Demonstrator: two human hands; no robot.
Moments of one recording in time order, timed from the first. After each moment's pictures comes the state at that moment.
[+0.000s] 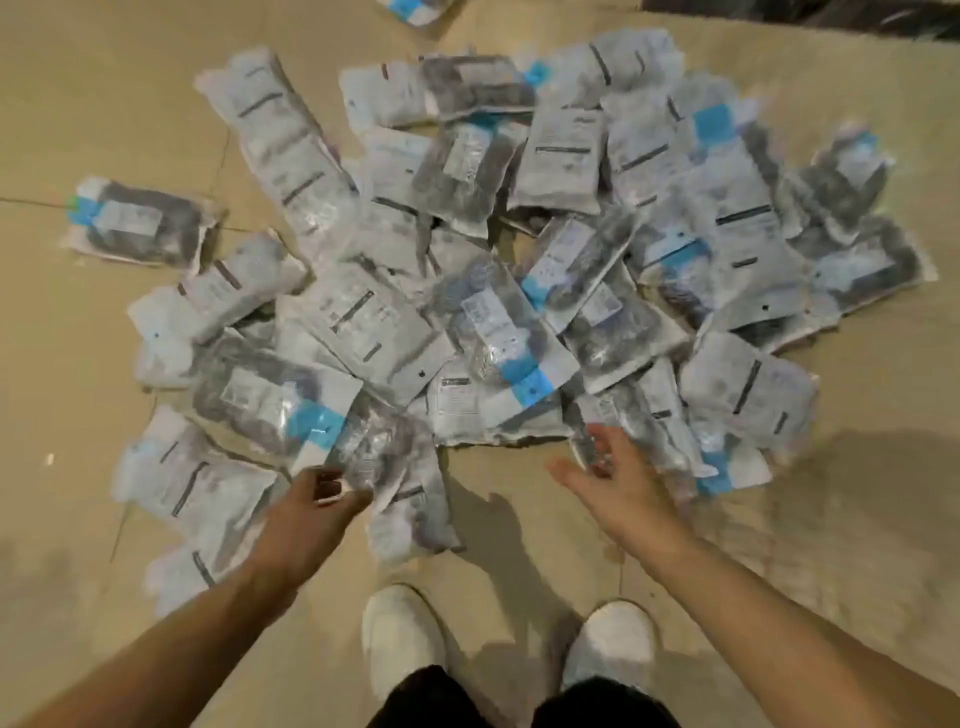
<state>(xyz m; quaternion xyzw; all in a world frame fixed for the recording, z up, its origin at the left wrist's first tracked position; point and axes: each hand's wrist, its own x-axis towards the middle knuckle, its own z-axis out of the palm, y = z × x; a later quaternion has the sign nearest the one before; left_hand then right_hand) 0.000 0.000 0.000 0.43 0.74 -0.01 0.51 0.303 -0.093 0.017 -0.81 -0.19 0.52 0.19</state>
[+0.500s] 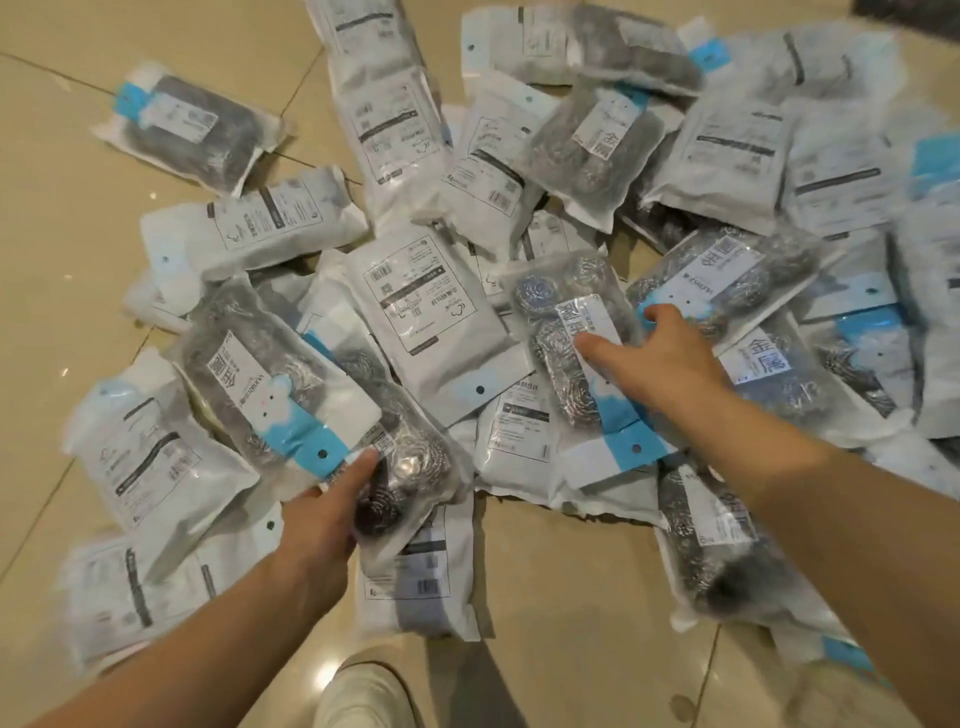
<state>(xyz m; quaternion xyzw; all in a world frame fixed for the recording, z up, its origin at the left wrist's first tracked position) -0.007 0.017 -0.143 0.04 0.76 0.29 0.59 0.312 0.100 -0.086 -0.85 -0.37 0.37 0.08</state>
